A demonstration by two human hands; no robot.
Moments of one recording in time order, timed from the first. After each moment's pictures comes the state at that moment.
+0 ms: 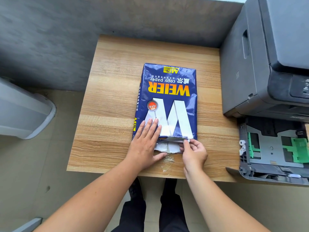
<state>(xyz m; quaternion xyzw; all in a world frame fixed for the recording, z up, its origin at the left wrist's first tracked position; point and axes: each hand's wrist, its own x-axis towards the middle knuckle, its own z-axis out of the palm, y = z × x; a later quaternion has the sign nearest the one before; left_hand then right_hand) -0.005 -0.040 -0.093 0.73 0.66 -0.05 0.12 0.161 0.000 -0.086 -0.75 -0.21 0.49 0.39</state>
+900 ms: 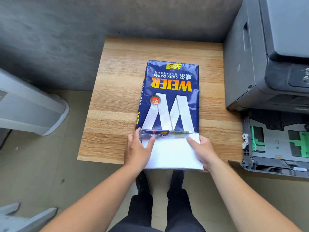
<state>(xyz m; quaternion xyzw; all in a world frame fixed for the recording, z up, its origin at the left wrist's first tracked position) 0.009 -0.086 -0.065 0.29 0.86 0.23 0.36 0.214 0.011 -0.071 -0.67 -0.31 0.66 0.15</state>
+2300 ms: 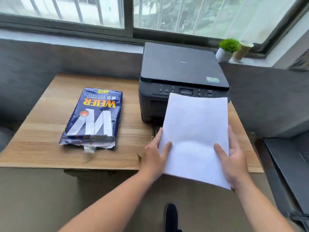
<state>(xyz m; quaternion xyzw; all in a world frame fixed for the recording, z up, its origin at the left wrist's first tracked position) 0.374 -0.041 0.055 0.46 0.67 0.44 0.38 0.600 -0.002 0.107 -0.58 -0.48 0.50 0.43</state>
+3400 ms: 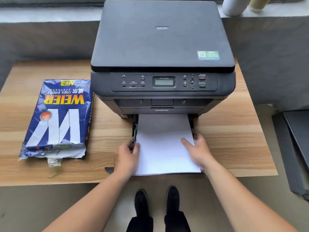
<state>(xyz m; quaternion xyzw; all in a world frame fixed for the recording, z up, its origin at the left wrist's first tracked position) 0.380 0.056 -0.042 0.29 0.83 0.30 0.36 0.606 0.141 -0.043 -0.65 -0.41 0.60 0.22</state>
